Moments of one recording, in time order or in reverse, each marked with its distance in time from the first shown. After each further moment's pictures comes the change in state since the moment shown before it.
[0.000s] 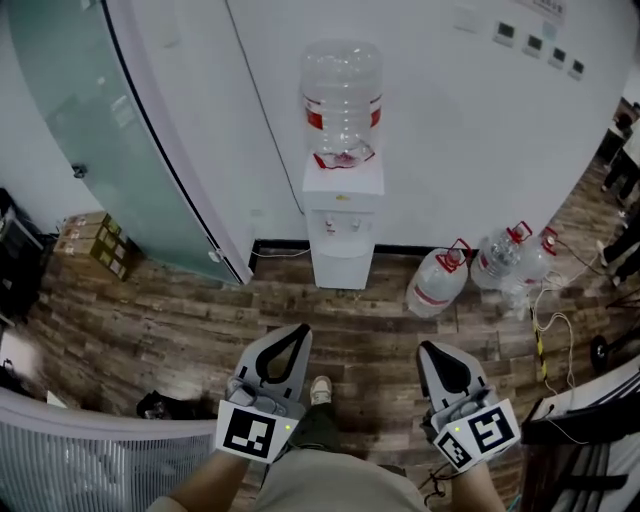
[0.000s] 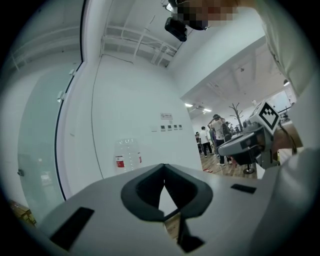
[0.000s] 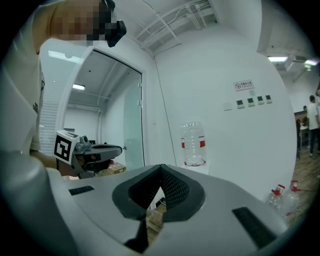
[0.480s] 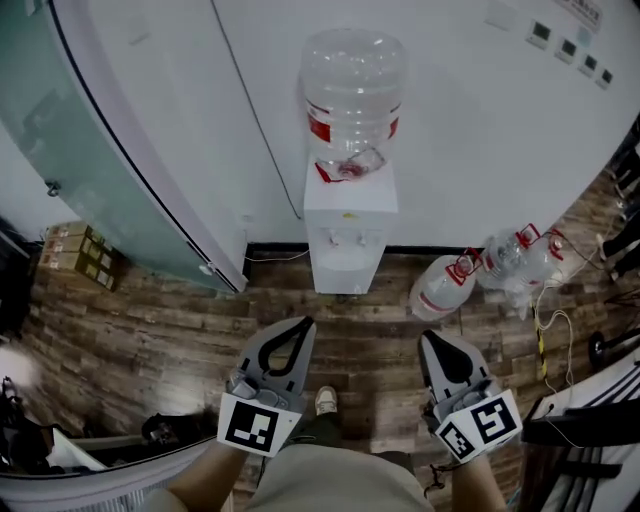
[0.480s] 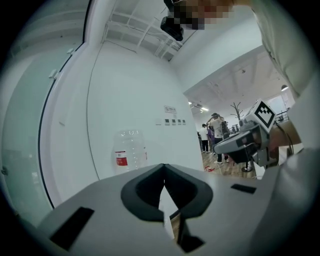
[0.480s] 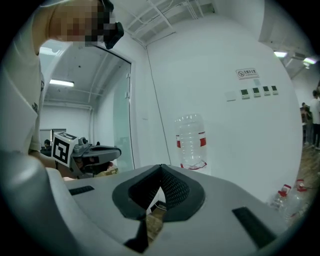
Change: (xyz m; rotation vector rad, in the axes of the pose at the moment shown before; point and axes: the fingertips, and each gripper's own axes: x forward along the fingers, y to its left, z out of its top) left arm 0.122 0.128 -0.033 -0.010 0.043 -0.075; right arm 0.167 -0.059 0.022 0.035 0.042 -0.045
